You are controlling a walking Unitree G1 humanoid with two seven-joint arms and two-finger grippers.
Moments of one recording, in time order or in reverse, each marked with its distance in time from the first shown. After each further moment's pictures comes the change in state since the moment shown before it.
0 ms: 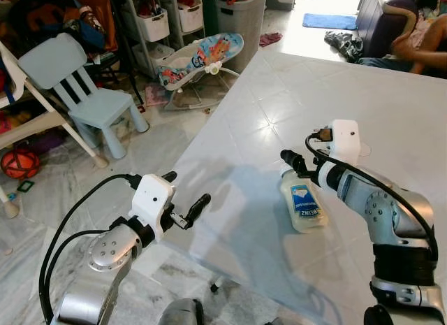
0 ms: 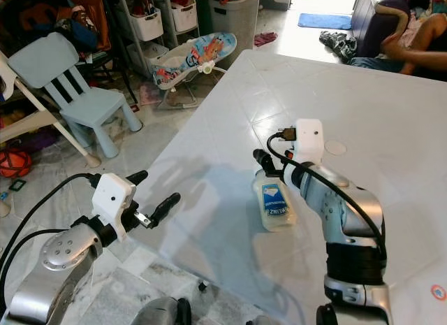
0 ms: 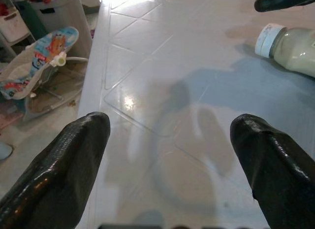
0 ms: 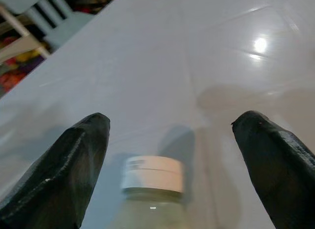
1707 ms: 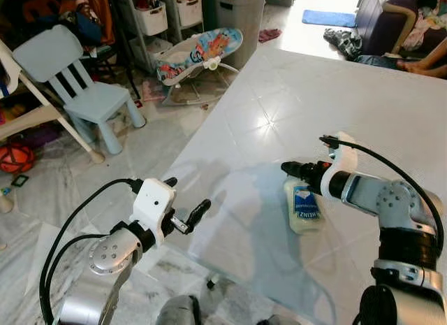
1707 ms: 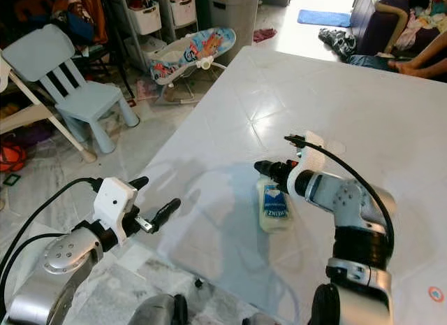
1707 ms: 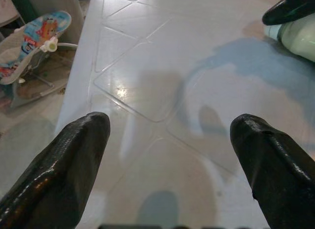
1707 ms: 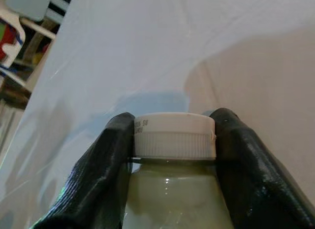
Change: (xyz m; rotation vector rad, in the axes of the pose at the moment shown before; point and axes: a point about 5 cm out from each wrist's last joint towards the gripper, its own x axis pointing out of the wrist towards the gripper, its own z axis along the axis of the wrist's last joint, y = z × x) left arm -0.001 -0.005 -0.004 -0.023 0.030 -0.007; right arm 0.002 -0.021 -0.020 0.421 0.131 0.060
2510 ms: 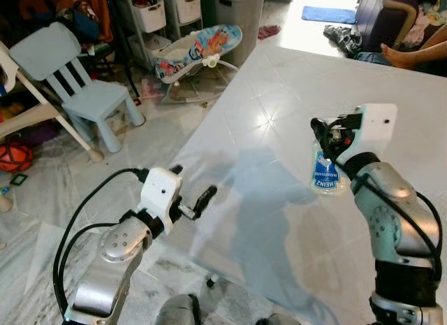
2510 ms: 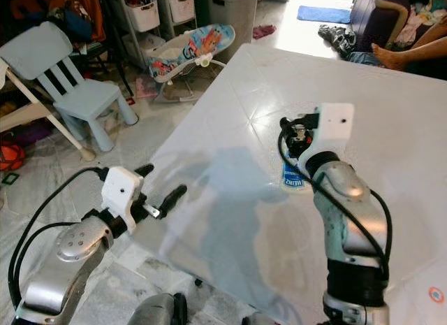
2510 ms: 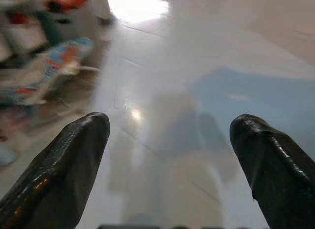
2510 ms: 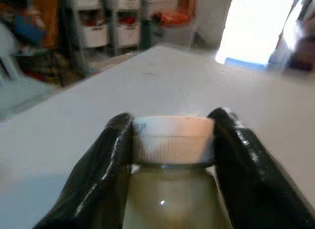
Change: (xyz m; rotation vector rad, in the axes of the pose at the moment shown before) left arm 0.023 0.010 0.016 0.009 -0.114 0.114; right arm -0.034 0.029 0.021 -0.693 -0.606 -0.197
